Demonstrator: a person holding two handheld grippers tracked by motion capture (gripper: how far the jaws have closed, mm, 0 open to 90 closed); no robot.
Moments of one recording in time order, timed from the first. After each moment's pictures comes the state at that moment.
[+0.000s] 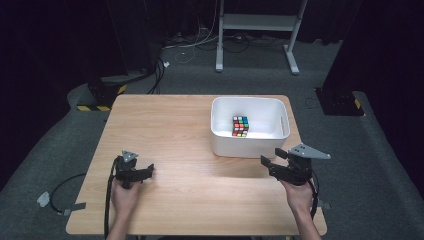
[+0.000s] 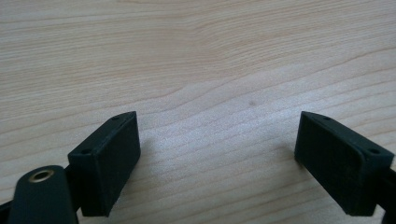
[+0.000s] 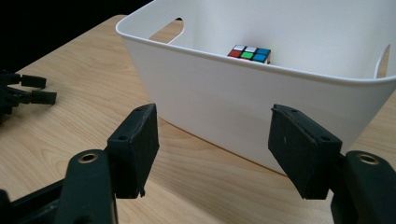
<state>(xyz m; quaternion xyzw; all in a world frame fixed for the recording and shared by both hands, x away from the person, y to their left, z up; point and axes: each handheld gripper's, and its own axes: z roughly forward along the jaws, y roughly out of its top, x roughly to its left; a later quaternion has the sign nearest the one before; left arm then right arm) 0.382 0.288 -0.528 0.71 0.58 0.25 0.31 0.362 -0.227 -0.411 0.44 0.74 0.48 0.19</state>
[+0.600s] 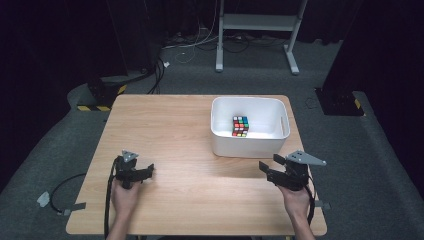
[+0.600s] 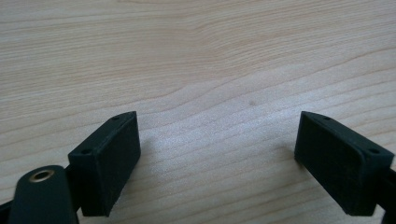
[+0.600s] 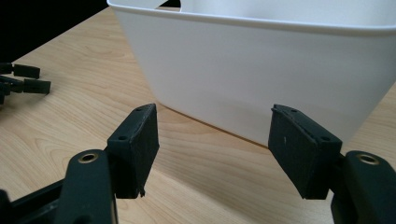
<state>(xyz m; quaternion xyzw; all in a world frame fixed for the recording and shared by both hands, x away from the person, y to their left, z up) 0.381 0.288 -0.528 0.71 0.58 0.25 0.31 0.357 -0.225 -0.434 0.45 0.74 0.47 0.18</state>
